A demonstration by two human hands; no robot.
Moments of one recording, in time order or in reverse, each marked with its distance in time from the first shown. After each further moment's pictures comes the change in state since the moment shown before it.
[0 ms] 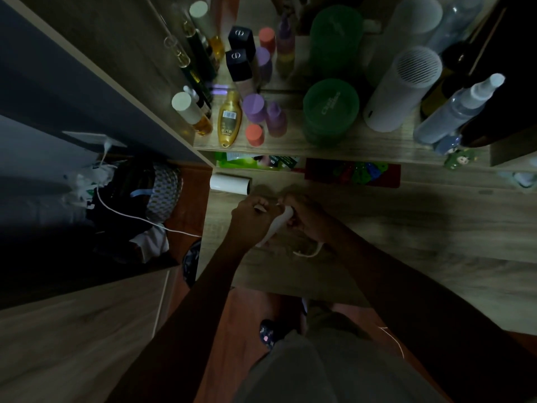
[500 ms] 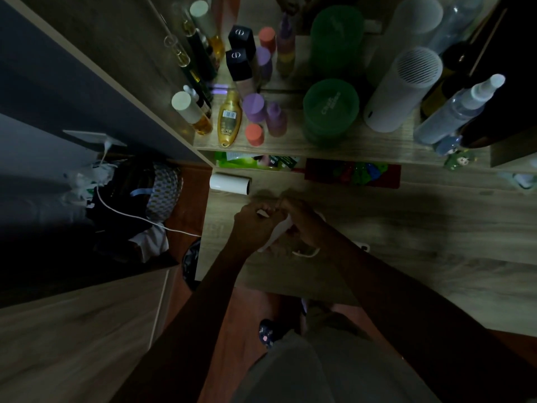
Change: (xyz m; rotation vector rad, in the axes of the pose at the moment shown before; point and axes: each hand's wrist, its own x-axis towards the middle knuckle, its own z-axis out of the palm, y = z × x) left_hand -0.012 0.001 0.002 -0.028 -0.059 -0.015; right_hand -0.034 -0.009 -0.002 0.602 0.010 -0.231
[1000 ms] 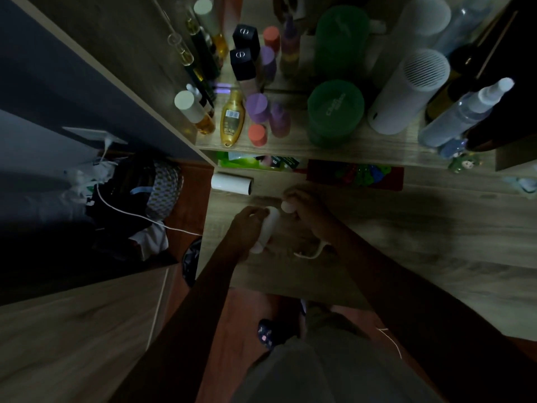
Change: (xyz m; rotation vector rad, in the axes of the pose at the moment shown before) left_hand 0.000 0.000 -0.010 -0.308 -0.089 -0.350; right_hand 0.022 -0.003 -0.011 -0.320 0.039 -0.181
